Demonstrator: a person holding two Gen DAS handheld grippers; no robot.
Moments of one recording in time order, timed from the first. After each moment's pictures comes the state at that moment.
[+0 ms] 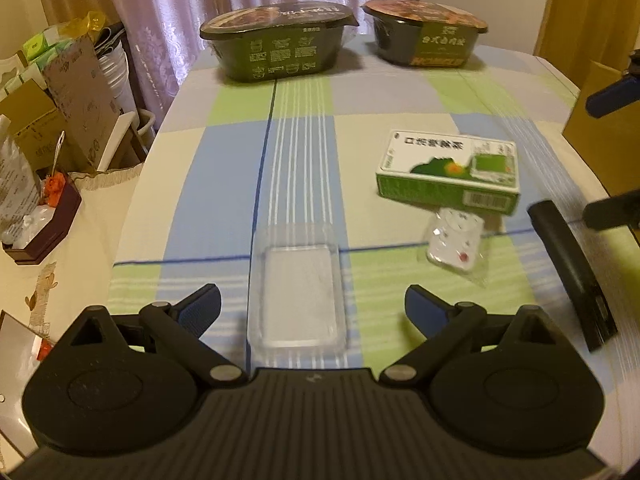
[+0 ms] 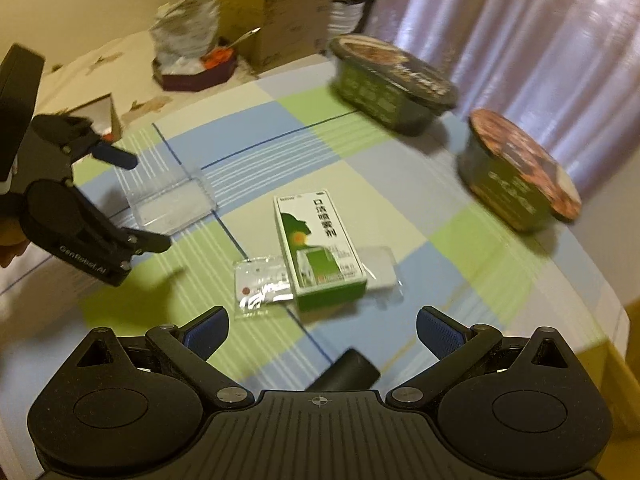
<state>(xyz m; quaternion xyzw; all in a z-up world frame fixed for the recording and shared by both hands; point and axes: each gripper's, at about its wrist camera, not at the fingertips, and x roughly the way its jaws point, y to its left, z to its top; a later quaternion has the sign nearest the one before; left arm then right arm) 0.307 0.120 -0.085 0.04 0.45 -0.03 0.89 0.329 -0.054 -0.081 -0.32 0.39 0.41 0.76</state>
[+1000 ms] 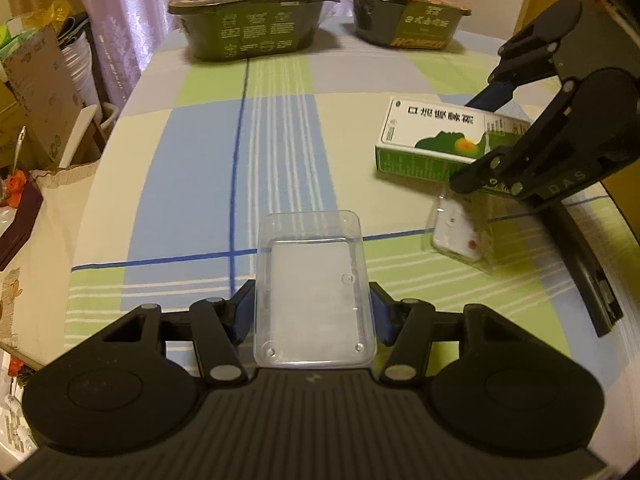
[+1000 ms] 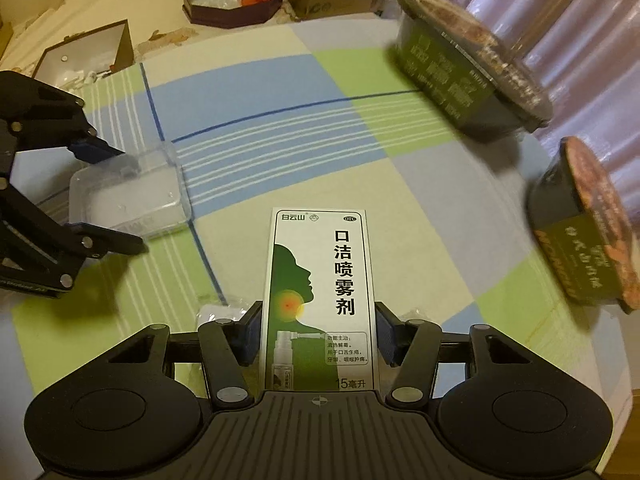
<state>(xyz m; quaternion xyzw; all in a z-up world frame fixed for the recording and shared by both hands) 0.319 0.134 -0.109 0.04 0.46 -0.10 0.88 0.374 0.018 -0.135 -0.40 0.41 0.42 0.70</state>
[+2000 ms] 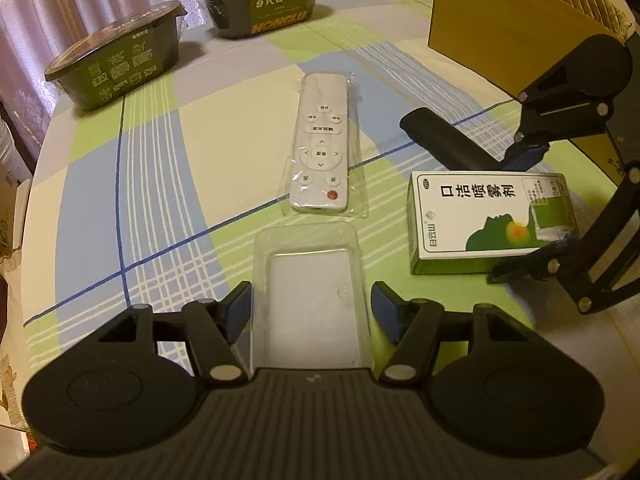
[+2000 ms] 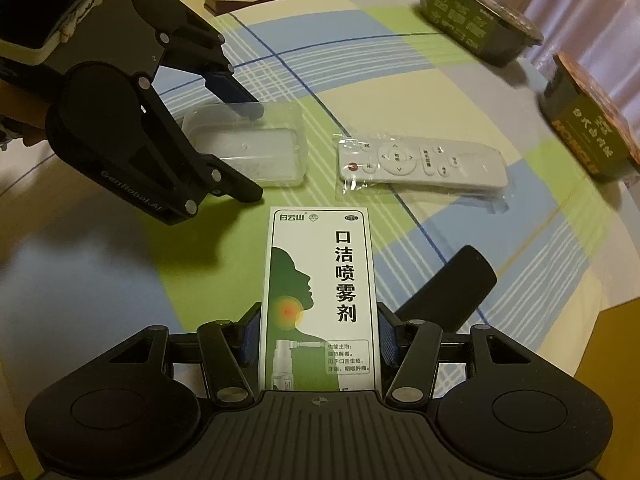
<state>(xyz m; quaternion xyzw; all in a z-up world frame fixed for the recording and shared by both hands) 0.283 0.074 -0.113 0.15 0.45 -0.22 0.85 0.258 -0.068 -0.153 -0.36 0.44 0.42 0.71</state>
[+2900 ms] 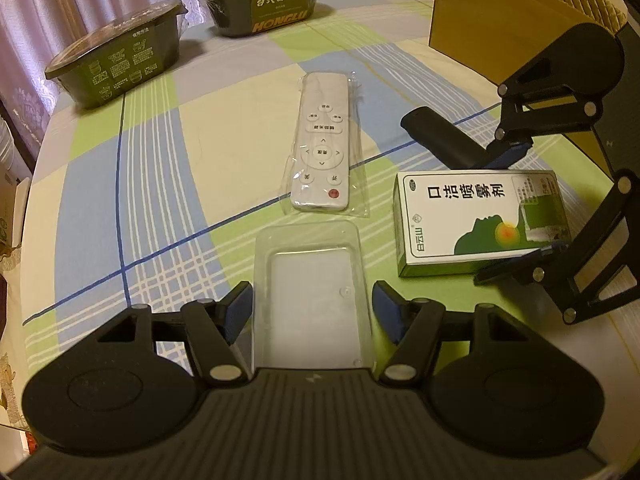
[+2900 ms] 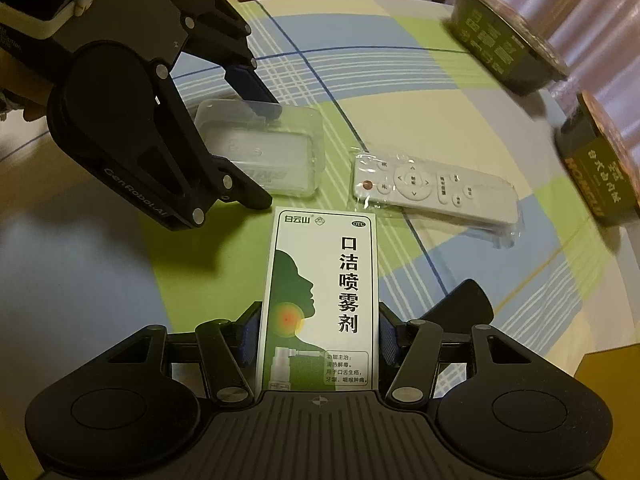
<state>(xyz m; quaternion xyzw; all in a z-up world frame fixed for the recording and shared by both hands) 0.282 0.075 -0.113 0.15 0.45 -0.22 0.85 0.256 -0.050 -0.160 -0.42 0.41 0.43 0.69</state>
